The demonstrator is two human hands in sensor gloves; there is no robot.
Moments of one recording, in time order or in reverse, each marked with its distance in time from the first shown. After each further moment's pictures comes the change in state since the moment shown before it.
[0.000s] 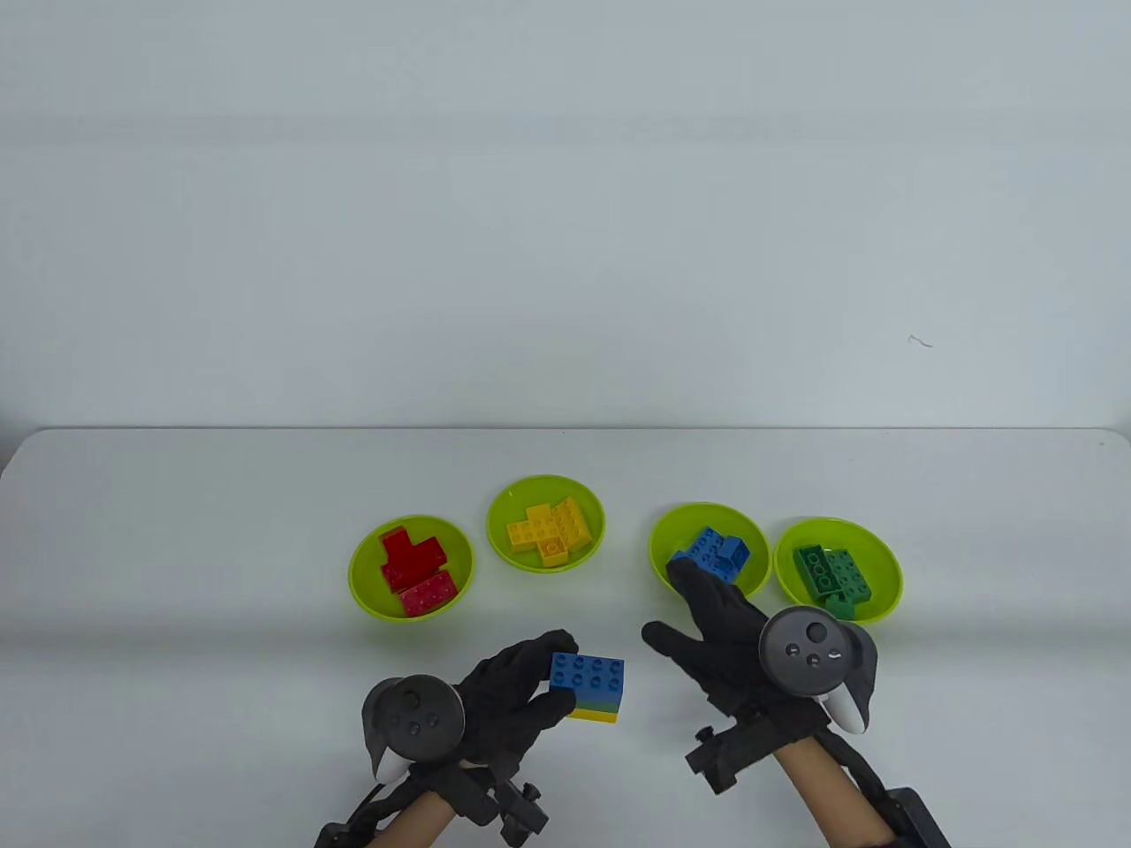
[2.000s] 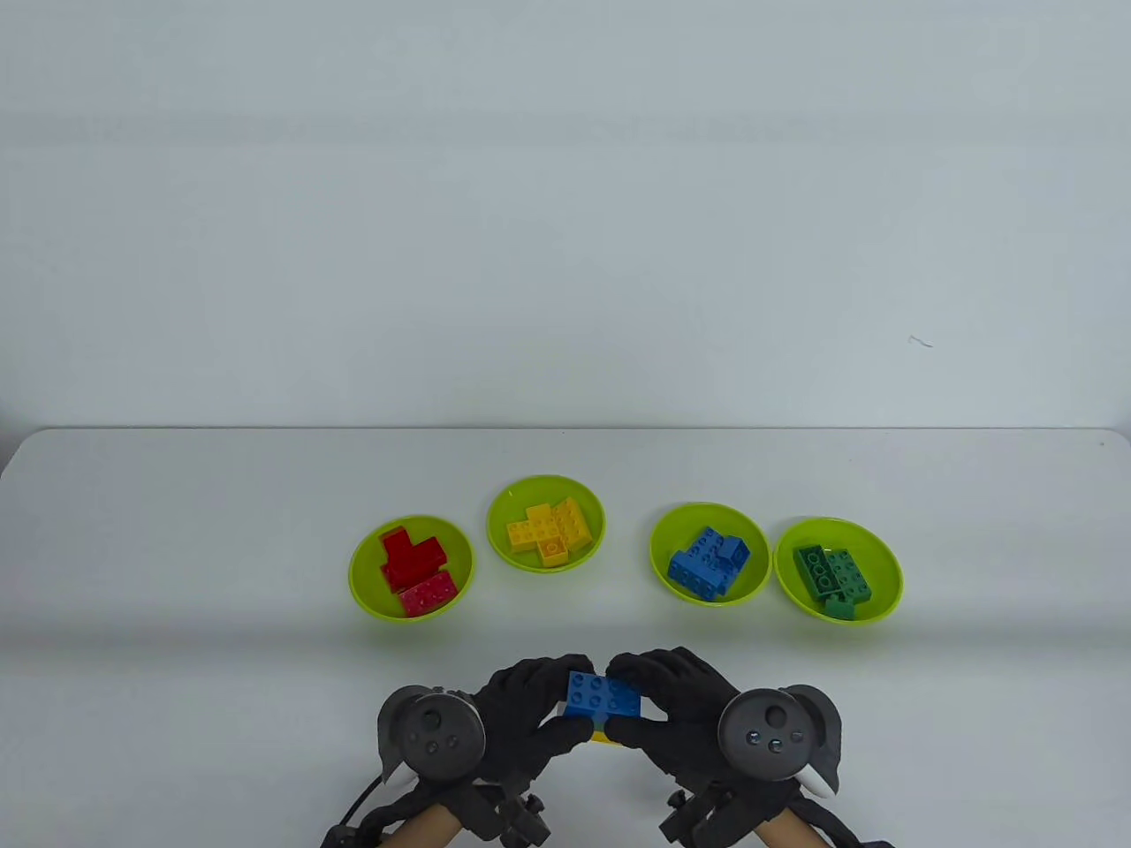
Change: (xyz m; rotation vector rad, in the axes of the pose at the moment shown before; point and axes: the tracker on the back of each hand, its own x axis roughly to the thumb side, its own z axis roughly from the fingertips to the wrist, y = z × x) left_hand 0.016 -0.011 0.001 -0.066 -0.147 -0.155; right_hand 0.020 0.032 0.028 0.004 -0.124 0.080
